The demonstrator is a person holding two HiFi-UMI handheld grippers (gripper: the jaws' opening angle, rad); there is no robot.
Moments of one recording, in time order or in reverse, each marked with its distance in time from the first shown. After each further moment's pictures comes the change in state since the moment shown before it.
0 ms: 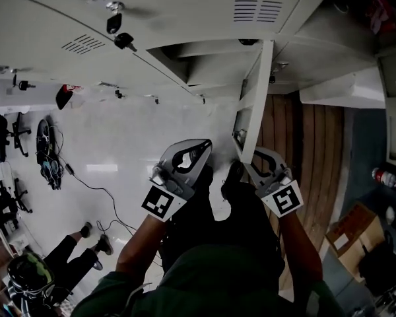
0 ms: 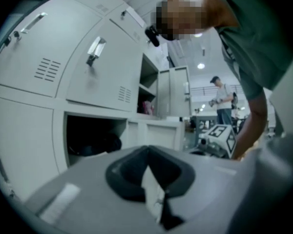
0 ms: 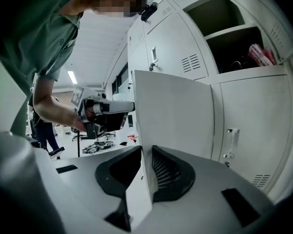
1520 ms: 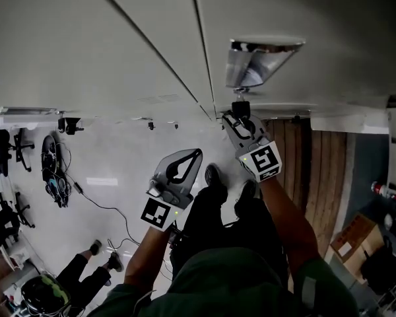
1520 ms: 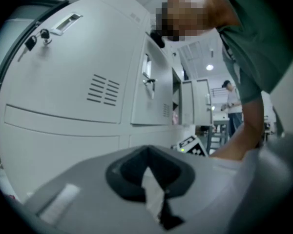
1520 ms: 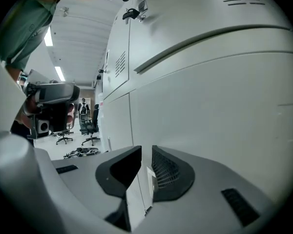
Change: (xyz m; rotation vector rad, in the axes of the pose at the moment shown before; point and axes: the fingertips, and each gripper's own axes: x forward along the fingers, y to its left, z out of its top) left arm -0.063 0.169 0.050 -0.014 -0.032 0.097; right arm 0.252 -0.065 0.074 -0.006 0.006 -0.098
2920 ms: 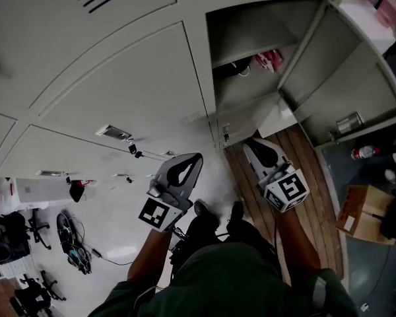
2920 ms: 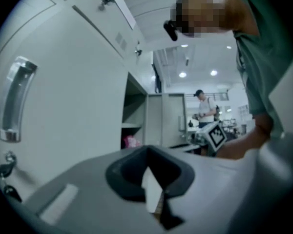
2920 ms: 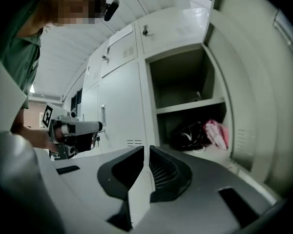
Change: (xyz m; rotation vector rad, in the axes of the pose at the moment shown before) left arm 0.132 -0.193 0.198 0.082 -0.040 -0.370; right arm -0.342 -0.103 0.182 0.129 -0.165 -0.376
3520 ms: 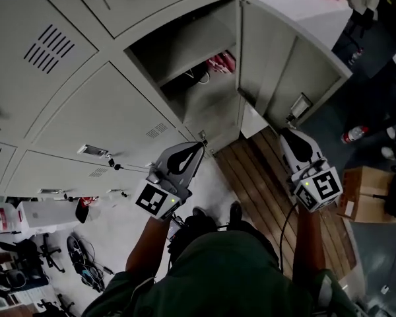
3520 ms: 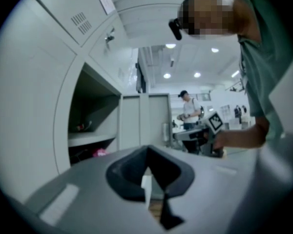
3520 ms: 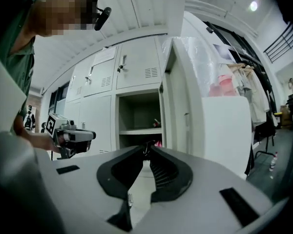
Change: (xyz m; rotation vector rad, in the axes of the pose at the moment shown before) left arm 0.090 -0.079 0.051 0.066 -0.010 -0.202; right arm -0.171 -0.106 0.082 -0.035 -0.057 -0.271
